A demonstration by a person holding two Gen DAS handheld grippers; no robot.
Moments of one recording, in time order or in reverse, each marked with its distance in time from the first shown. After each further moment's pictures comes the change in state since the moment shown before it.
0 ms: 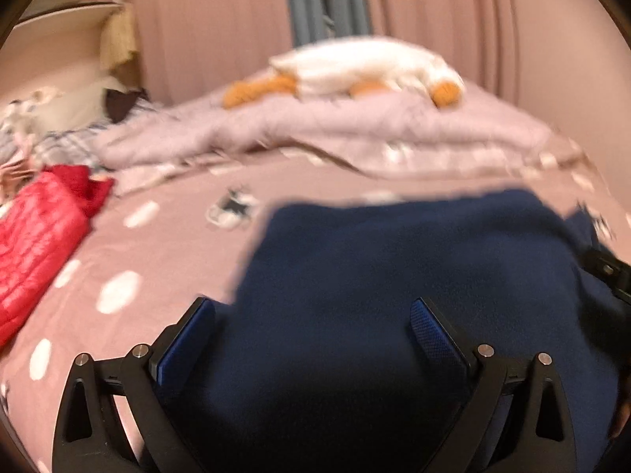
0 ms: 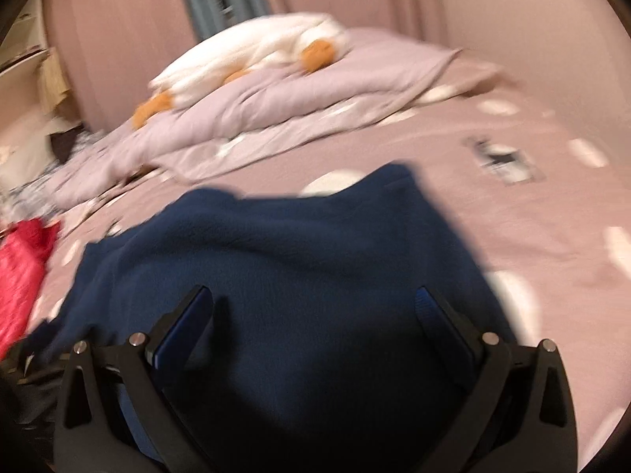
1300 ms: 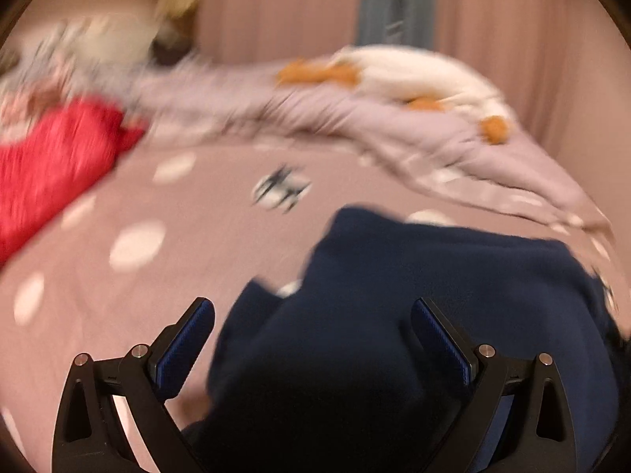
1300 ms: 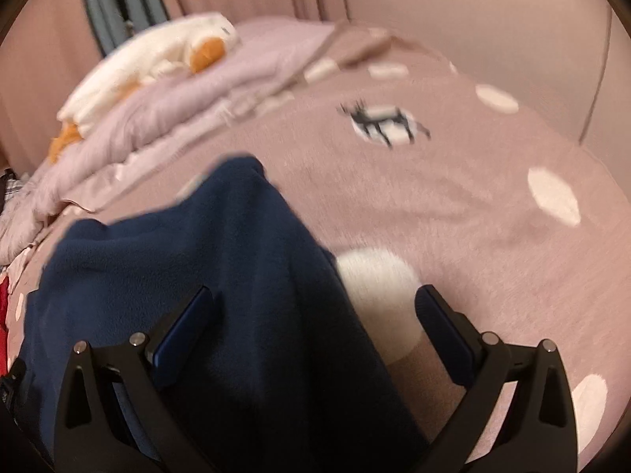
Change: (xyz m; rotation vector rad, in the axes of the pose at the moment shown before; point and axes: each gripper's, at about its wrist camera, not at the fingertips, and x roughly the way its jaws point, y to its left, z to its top) left arm 0.006 0.032 -0.006 -0.172 0.014 -0.018; right arm 0.002 -0.061 0.001 0.159 0.032 -0.190
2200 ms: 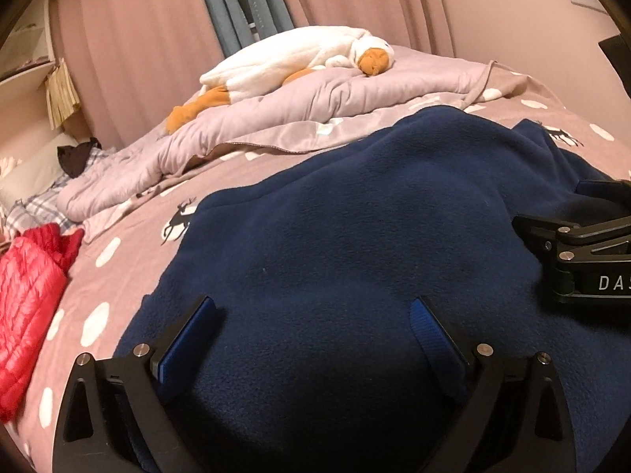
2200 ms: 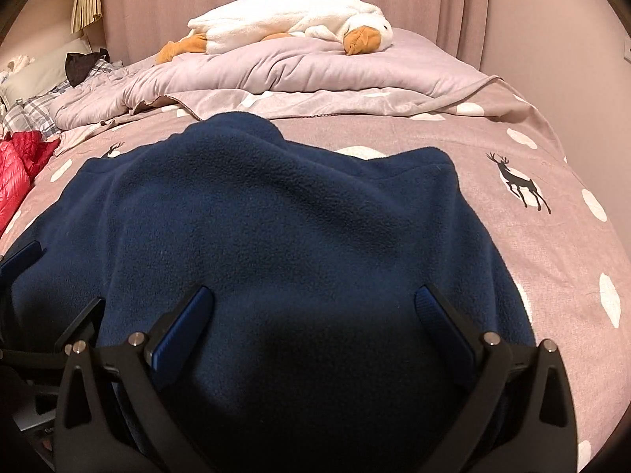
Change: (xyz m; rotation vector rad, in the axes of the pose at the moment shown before) left arm 0.000 -0.078 -0.040 0.451 0.018 -0.075; right arm -0.005 0.079 -0.037 -0.431 0.032 0.191
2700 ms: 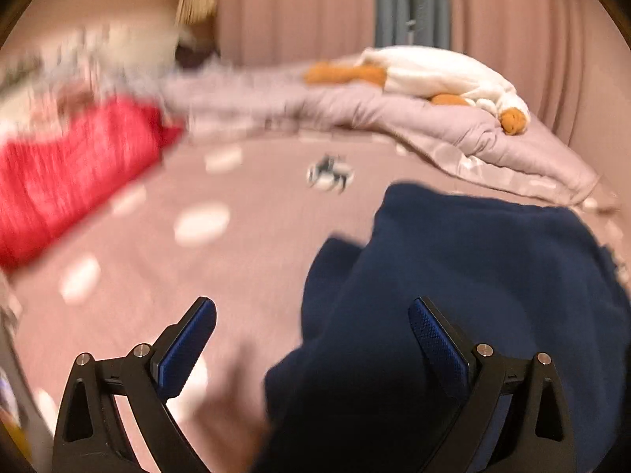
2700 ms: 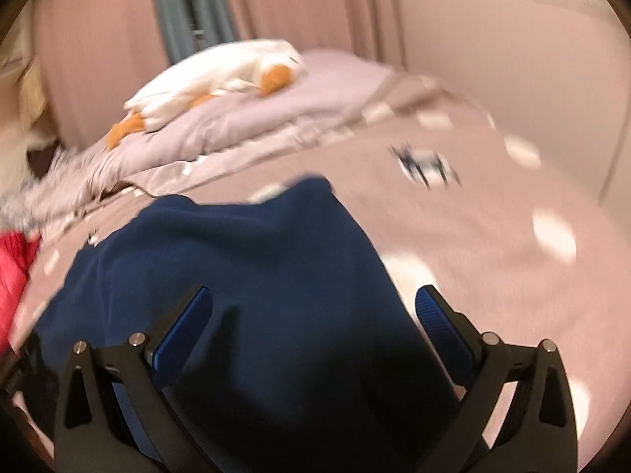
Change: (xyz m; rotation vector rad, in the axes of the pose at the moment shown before) left arm -0.044 0.121 -0.041 -0.540 0.081 0.115; right arm -0.060 -0.070 -0.018 0.339 -0.092 -0.065
